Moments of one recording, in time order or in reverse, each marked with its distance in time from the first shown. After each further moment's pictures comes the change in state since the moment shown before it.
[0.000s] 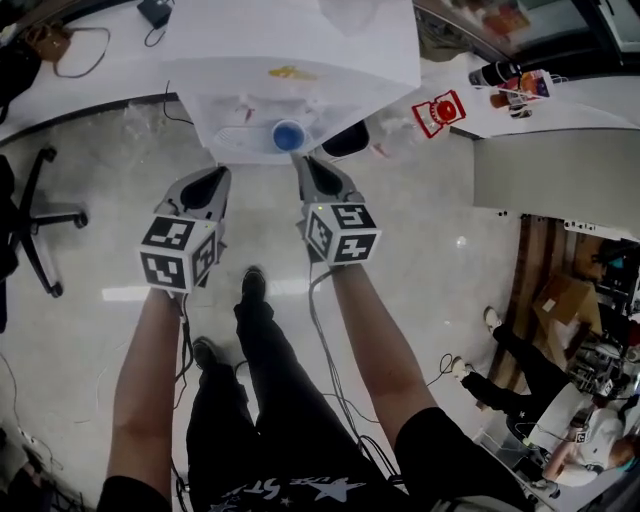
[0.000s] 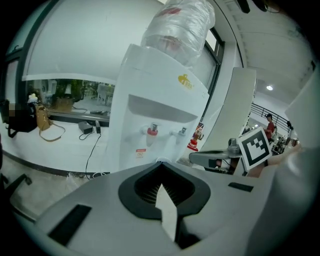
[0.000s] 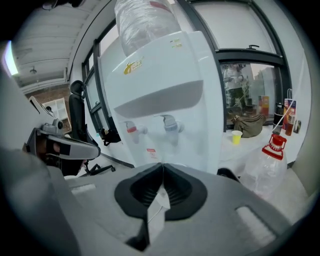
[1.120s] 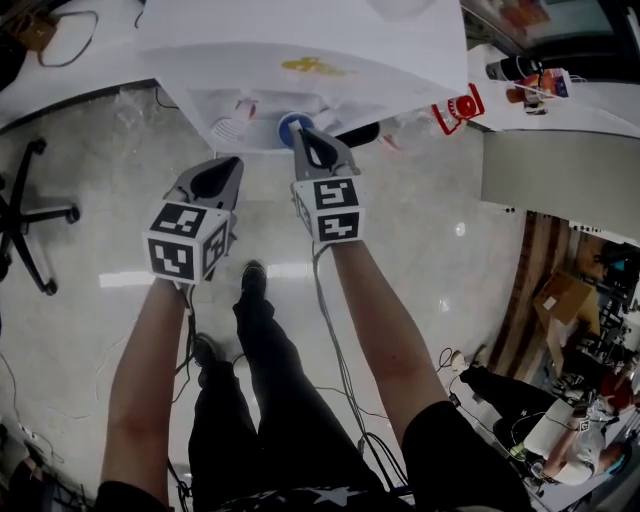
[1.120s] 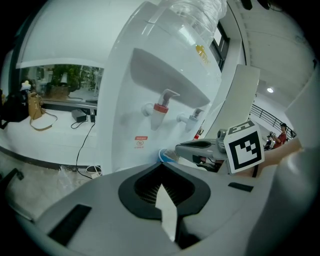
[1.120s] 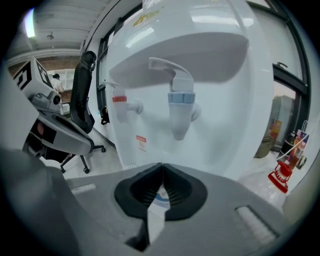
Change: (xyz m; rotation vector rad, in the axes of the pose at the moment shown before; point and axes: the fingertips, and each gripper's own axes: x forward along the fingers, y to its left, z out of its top) left arm 0.063 0.019 -0.029 -0.027 0.067 -0.045; right arm 0.079 -0.019 -0.016 -0.278 0.062 -0.040
